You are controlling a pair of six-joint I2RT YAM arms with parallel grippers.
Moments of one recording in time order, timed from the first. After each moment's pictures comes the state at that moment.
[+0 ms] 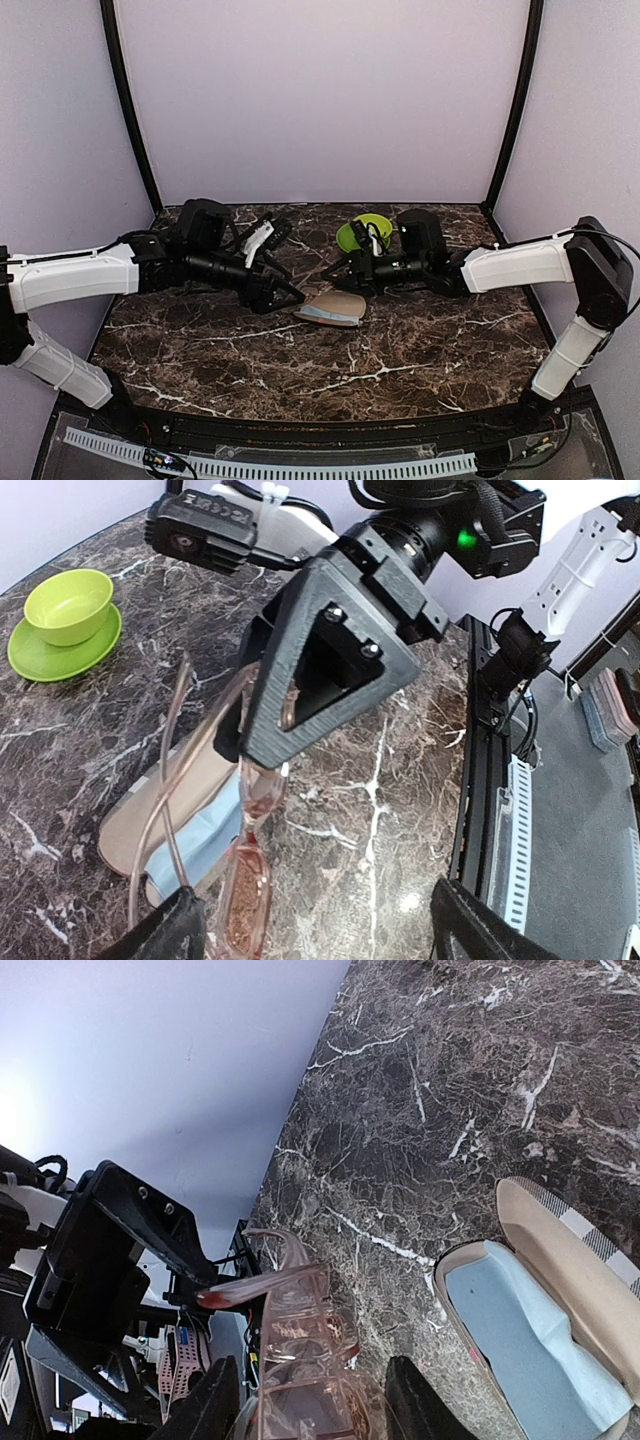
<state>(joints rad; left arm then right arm) -0.78 1.35 0.95 -0.18 0.52 -0.04 0.76 1.65 0.93 0.33 -0.65 0.87</state>
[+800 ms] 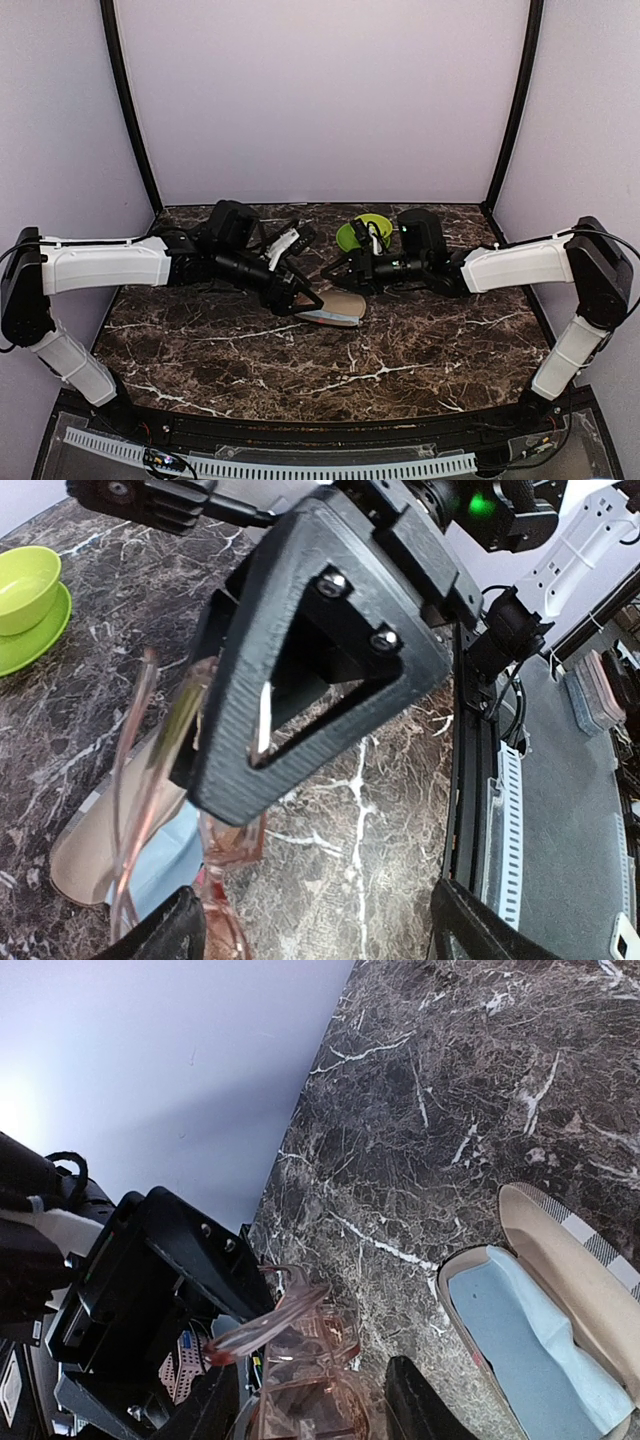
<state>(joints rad) -0.80 1.52 1.05 -0.17 0.57 -0.03 0.76 1.65 0.93 0.34 -0.64 0.88</state>
